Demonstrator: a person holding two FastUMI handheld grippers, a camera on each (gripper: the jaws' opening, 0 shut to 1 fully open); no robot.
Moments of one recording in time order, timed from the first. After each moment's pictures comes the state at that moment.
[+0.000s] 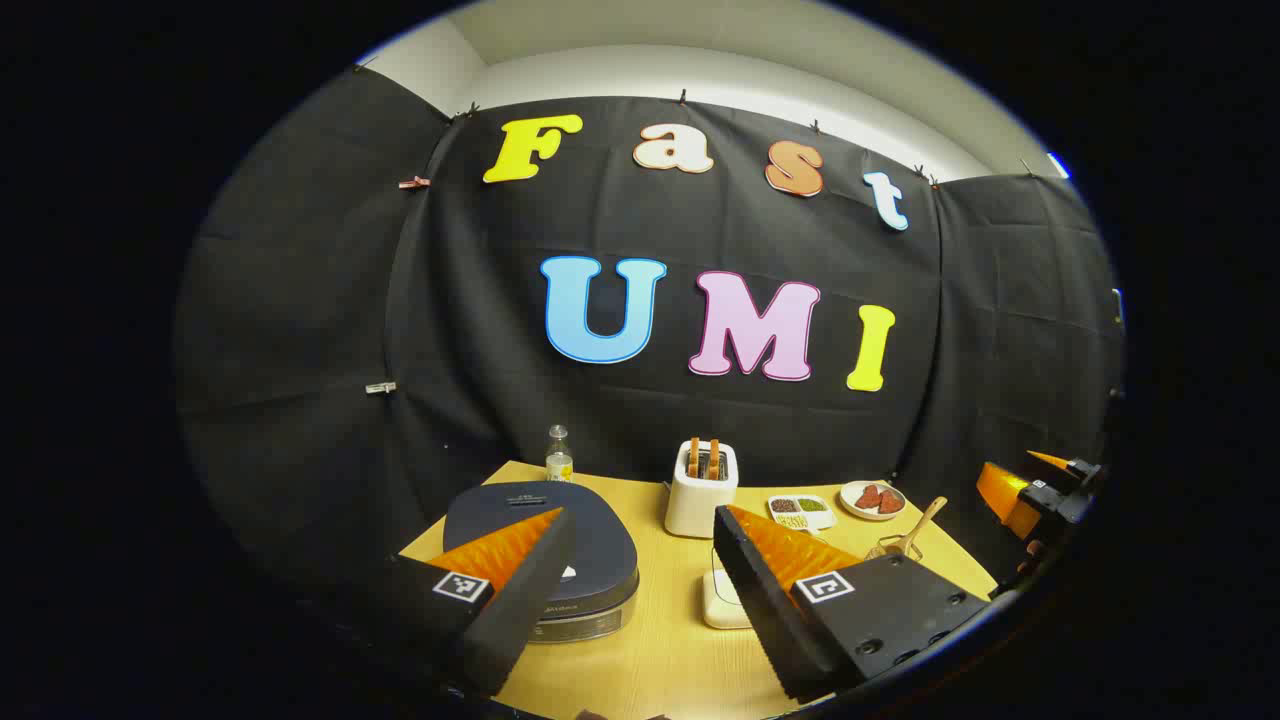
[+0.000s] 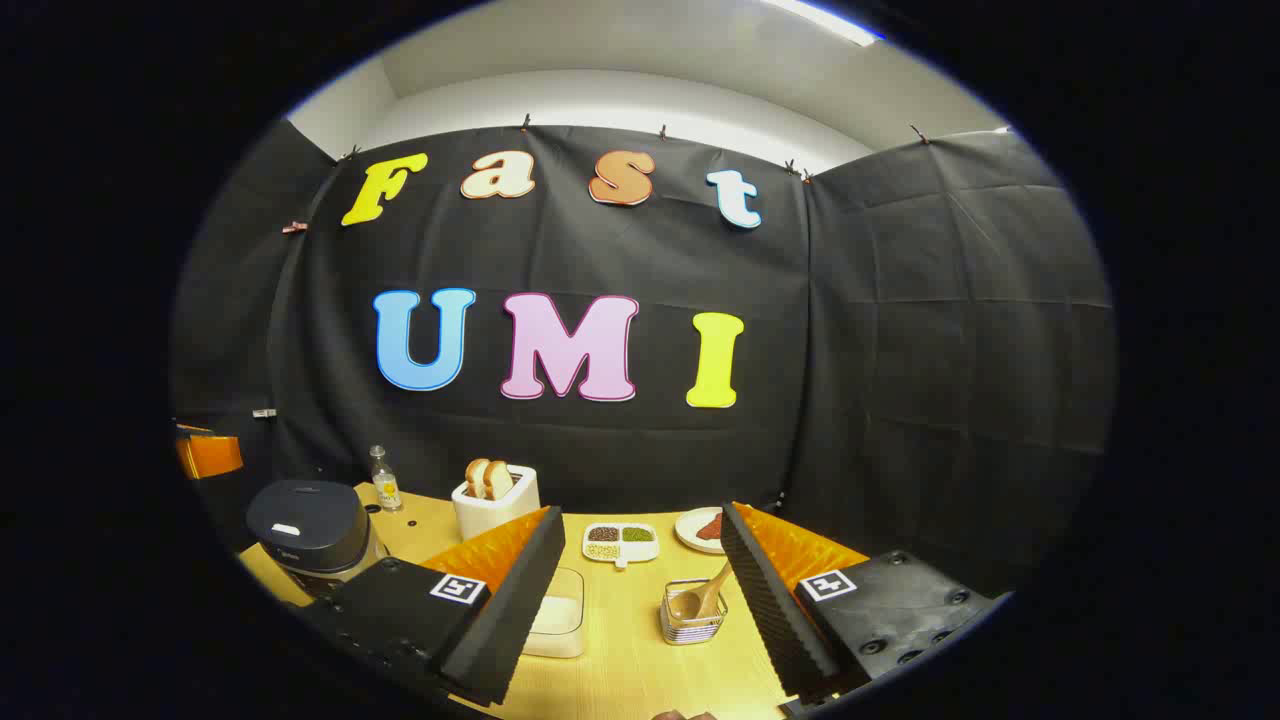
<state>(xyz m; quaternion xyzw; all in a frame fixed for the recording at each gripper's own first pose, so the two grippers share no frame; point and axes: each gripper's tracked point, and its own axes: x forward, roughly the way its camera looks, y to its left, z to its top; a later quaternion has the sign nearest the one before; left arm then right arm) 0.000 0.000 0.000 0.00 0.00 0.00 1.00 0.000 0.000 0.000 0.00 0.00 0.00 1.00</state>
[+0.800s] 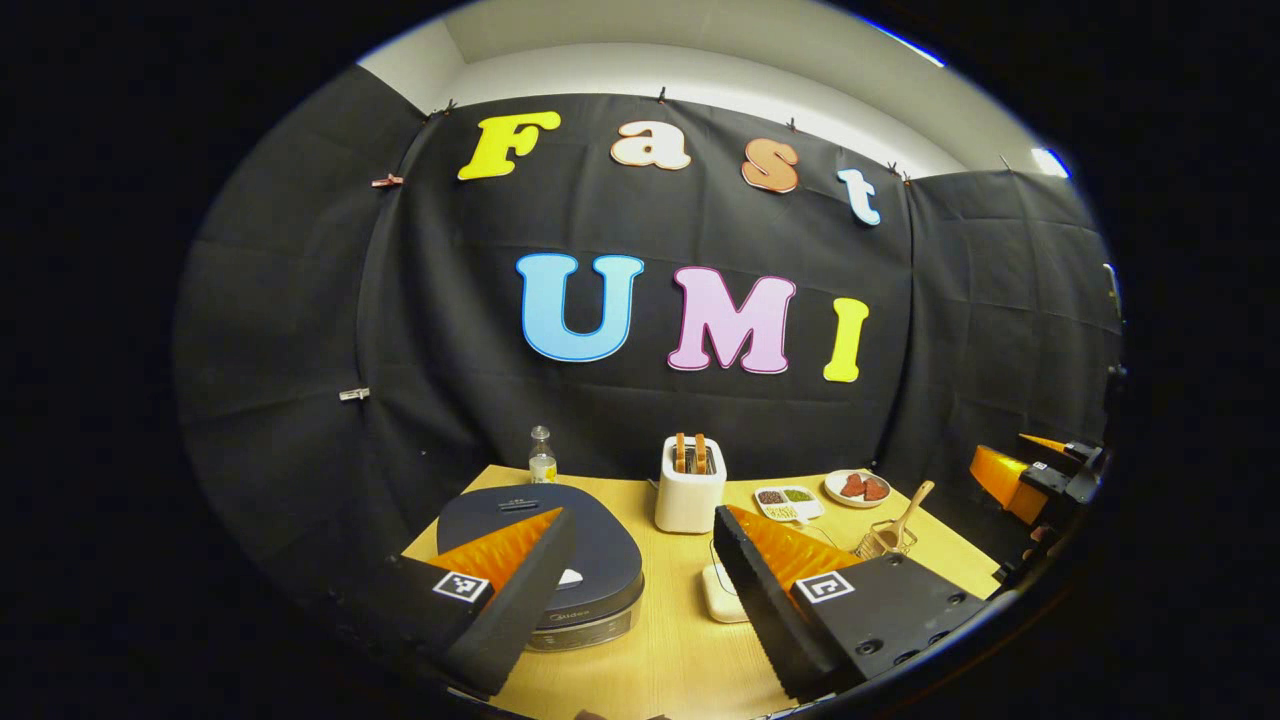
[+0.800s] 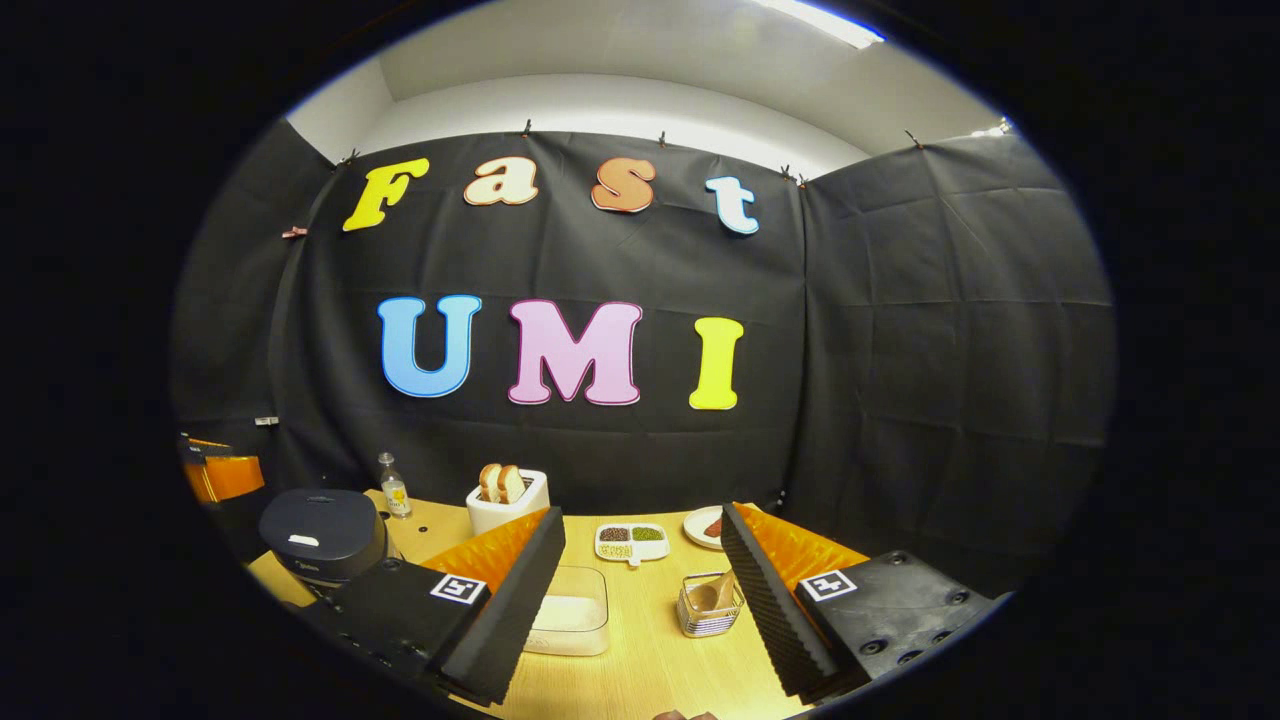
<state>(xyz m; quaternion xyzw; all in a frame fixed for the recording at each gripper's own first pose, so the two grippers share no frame) 0.004 0.017 -0.007 0.02 0.00 -0.05 1.00 -0.022 0.025 0.005 0.01 0.00 -0.02 1.00</state>
